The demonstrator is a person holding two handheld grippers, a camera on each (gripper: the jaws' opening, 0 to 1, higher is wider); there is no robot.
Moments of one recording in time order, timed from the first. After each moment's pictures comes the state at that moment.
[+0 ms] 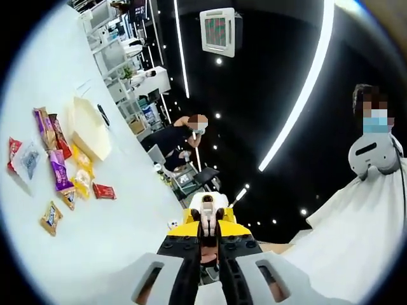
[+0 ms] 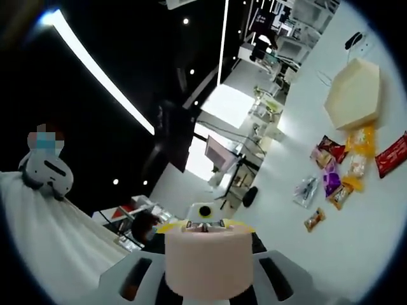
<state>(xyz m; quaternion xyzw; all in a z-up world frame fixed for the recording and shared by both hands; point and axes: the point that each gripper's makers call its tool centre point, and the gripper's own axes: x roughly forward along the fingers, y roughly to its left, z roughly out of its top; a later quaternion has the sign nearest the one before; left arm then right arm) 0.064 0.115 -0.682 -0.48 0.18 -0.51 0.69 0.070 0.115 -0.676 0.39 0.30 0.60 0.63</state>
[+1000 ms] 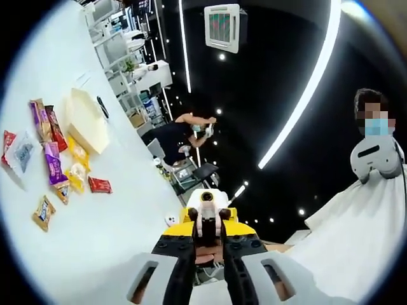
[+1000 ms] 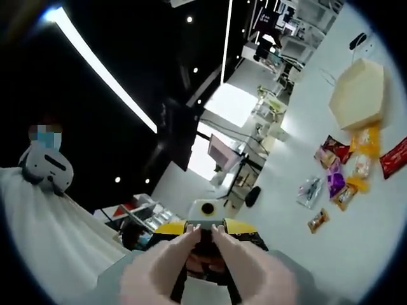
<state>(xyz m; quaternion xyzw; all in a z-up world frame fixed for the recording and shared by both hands) 0.065 0.103 -0.684 -0.49 0.21 -0.51 0.68 0.072 0.116 -0.670 0.40 0.28 0.60 0.63</state>
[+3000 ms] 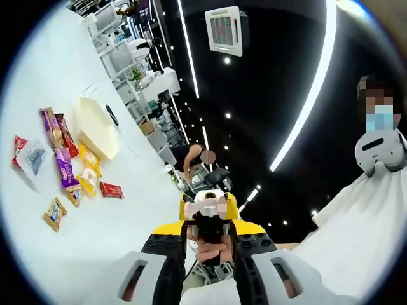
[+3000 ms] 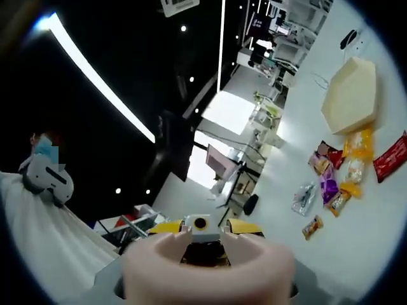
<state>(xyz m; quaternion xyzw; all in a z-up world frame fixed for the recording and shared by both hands) 0.065 0.099 -0.690 -0.45 0.21 -0.49 0.72 0.076 0.115 -0.676 0.41 0.29 0.60 0.62</state>
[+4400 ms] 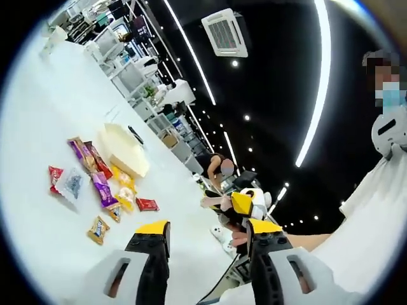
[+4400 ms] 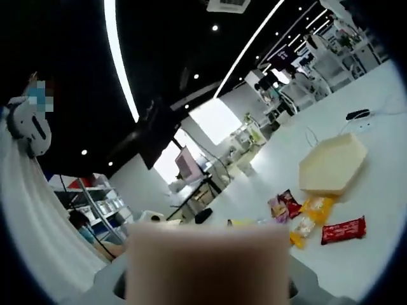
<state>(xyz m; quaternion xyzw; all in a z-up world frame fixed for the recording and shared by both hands) 0.081 0.142 -0.712 -0.41 0.19 -0.40 0.80 0.124 0.078 -0.681 0.25 0.20 0.55 0.77</state>
